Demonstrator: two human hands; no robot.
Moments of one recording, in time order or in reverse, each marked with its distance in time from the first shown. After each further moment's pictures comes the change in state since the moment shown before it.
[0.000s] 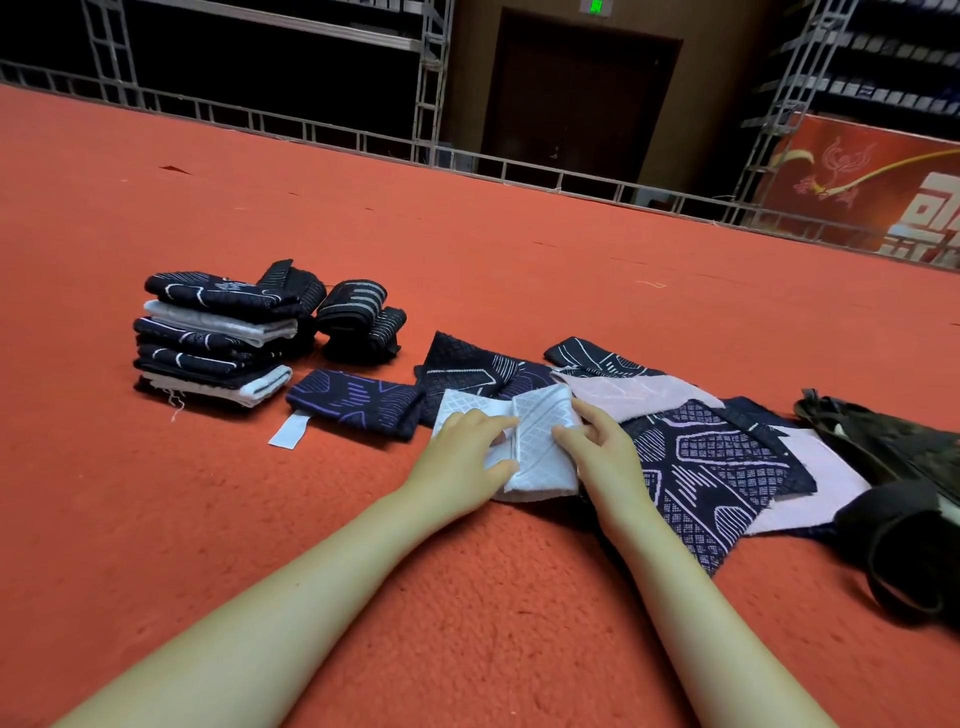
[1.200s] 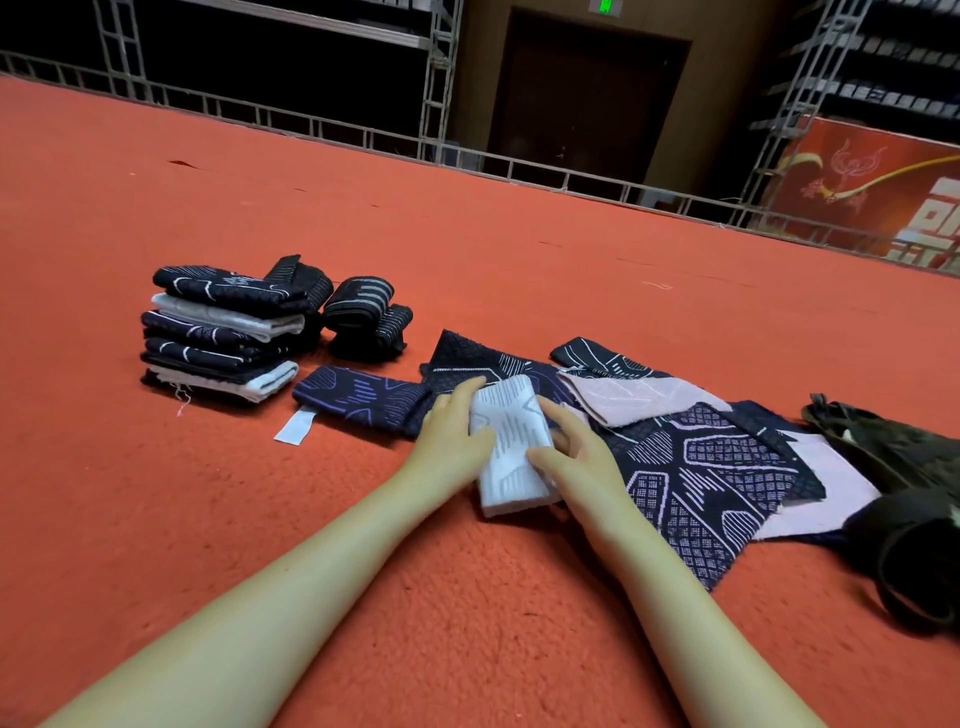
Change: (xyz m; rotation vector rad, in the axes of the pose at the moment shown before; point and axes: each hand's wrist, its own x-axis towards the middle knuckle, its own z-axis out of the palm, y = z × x) left_hand 0.008 -0.003 -0.012 -0.303 0.152 -0.238; right_hand -0.019 -0.013 0.018 0.030 -0.251 -0.010
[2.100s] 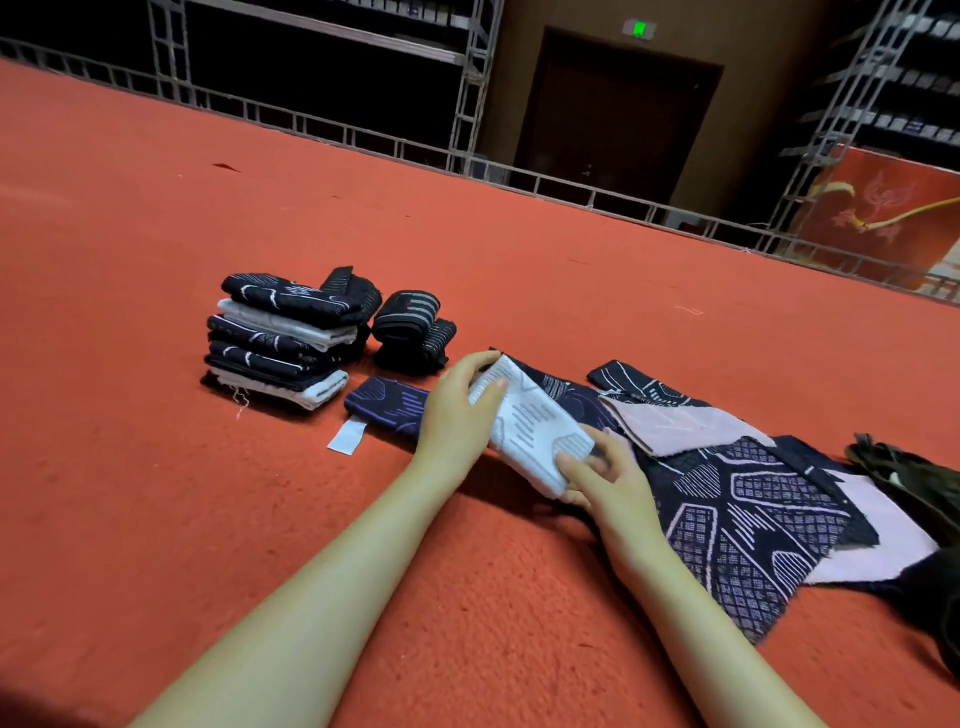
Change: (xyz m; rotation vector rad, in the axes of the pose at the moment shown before) left_hand 0.016 -0.001 -0.041 -0.278 0.318 0.127; right_hand 0.005 0.007 0.021 0.175 0.098 0.093
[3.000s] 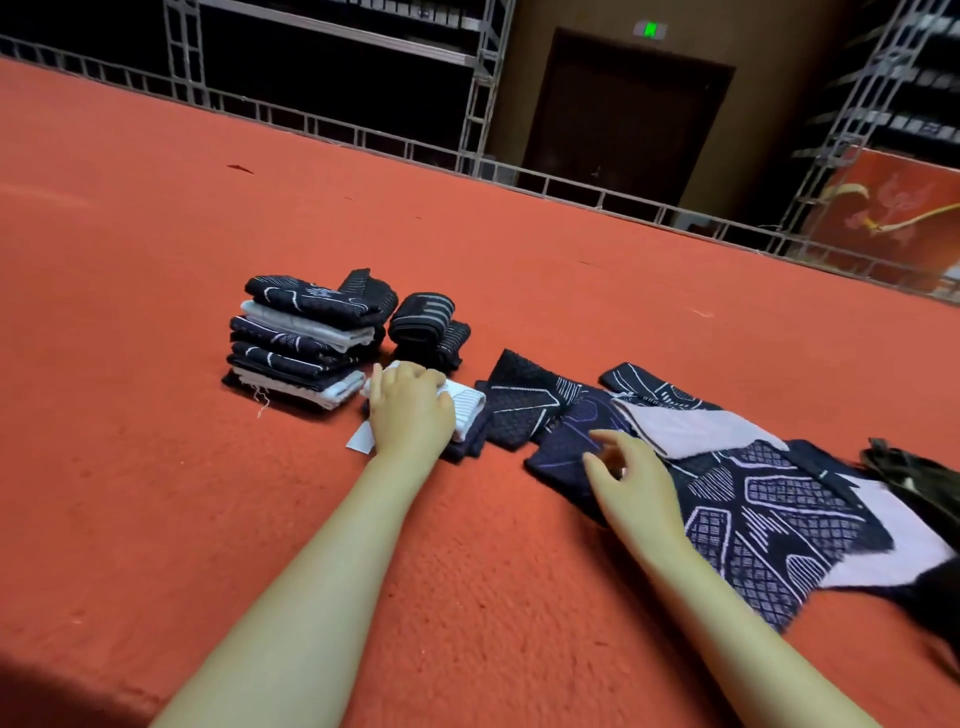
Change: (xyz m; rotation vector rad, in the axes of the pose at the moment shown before) left_hand 0.026 -0.047 -0.044 0.775 0.121 -0.006; right_hand 0.019 -0.003 -0.005 -0.835 0.167 -0.294
